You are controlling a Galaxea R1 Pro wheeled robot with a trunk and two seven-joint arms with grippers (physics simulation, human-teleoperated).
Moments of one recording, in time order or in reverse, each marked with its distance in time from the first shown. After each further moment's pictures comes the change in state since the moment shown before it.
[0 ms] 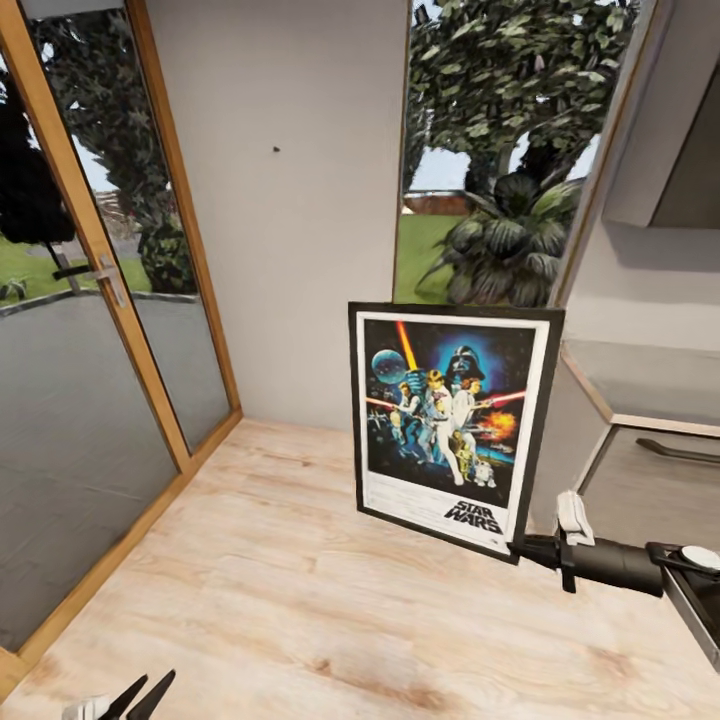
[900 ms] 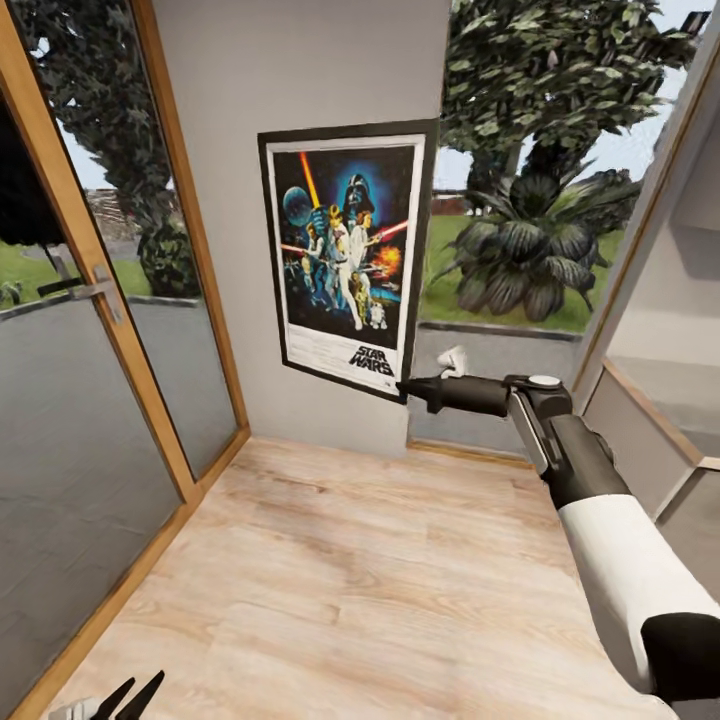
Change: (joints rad) left arm 0.000 -0.001 0.039 0.047 -0.009 0.002 -0.003; right arm -0.575 0.362 0.187 0.017 0.104 0.370 -0.370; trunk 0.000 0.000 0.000
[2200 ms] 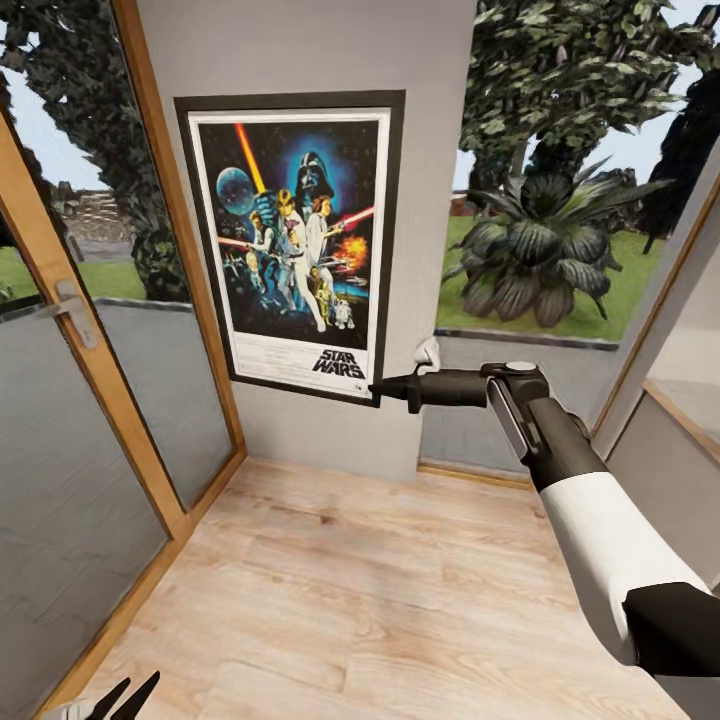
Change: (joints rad) left arm 0.000 0.007 0.004 0.008 0.000 0.000 -0.007; right arm -0.075 0.040 0.072 0.068 -0.003 -0.024 0.184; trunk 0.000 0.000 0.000
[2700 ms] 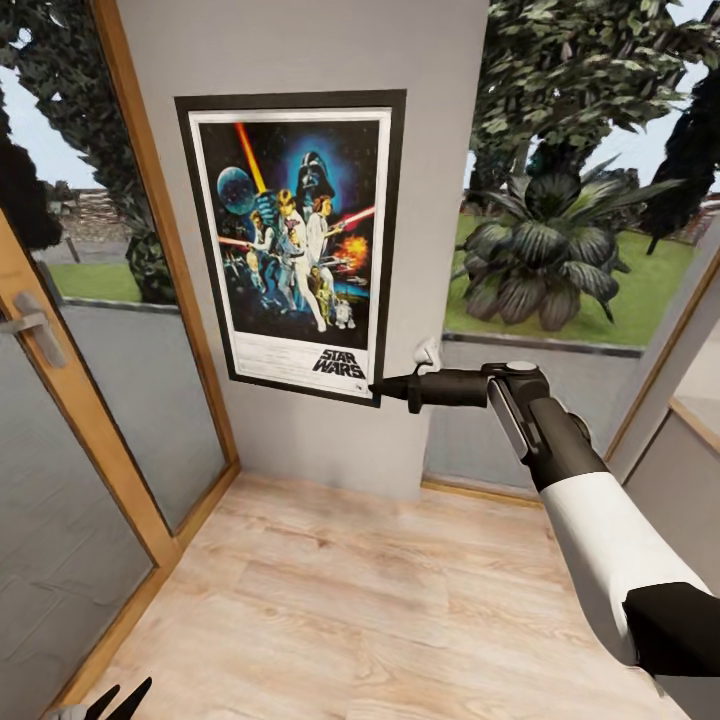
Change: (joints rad) left arm 0.000 -0.002 -0.001 0.045 -0.001 0.001 0.000; right arm 0.000 0.000 -0.001 0.000 0.000 0.000 0.001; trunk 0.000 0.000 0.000
